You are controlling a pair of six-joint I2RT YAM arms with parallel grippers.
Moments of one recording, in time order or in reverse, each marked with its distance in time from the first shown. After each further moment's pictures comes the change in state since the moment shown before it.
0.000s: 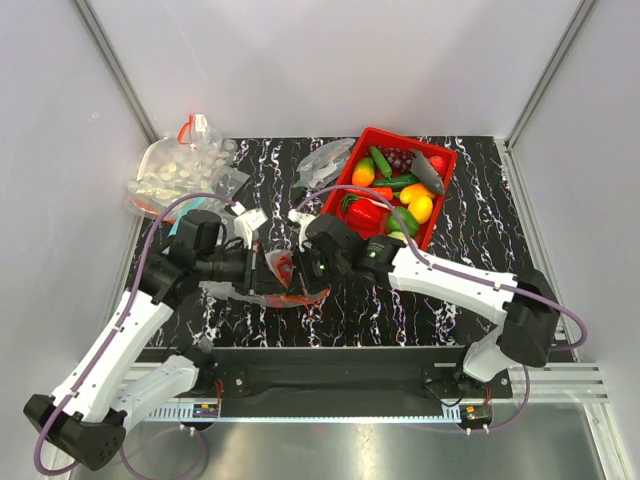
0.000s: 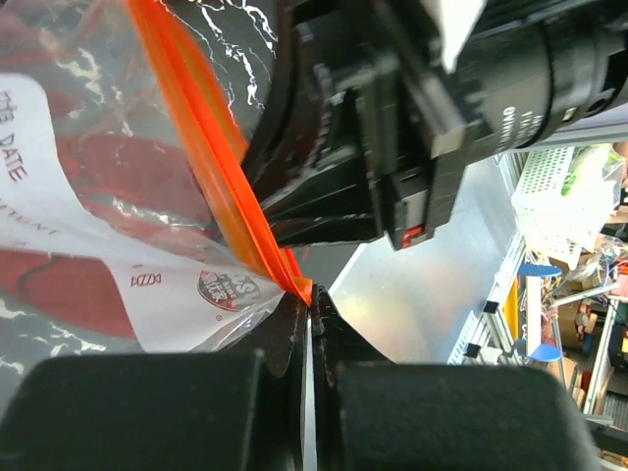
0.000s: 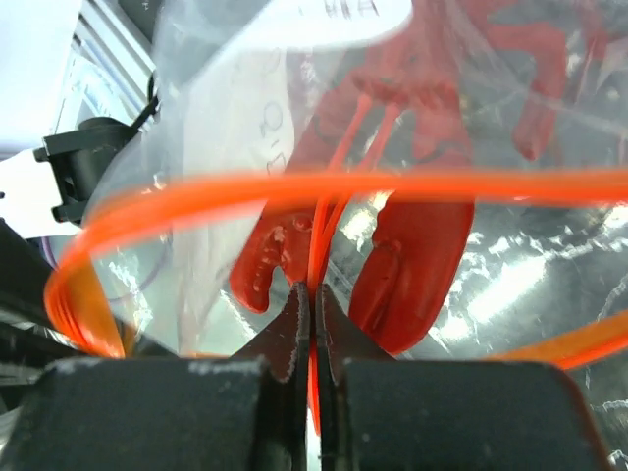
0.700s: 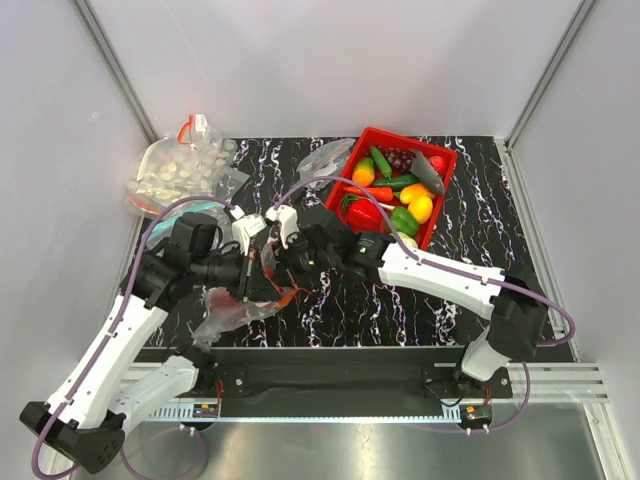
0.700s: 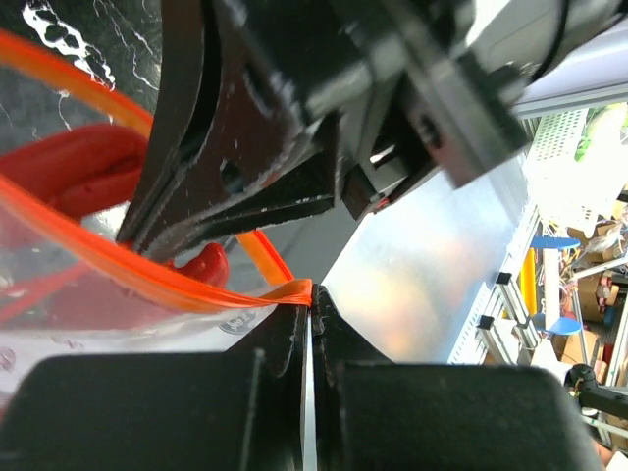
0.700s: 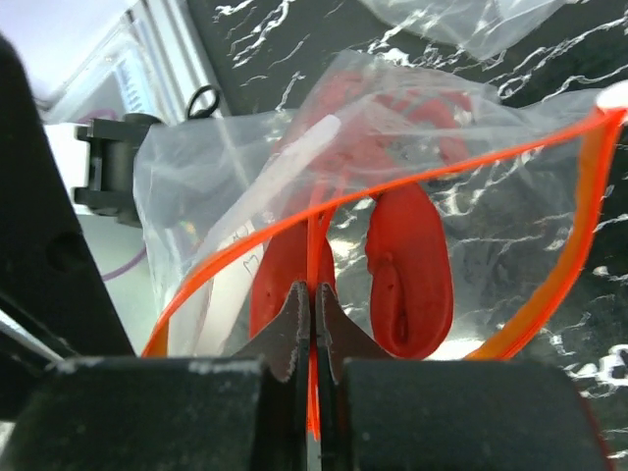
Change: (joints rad) left arm 0.003 -0.023 0.035 -0.111 0.023 0.091; right arm 0.000 0.079 0.071 0.158 -0.101 -0.287
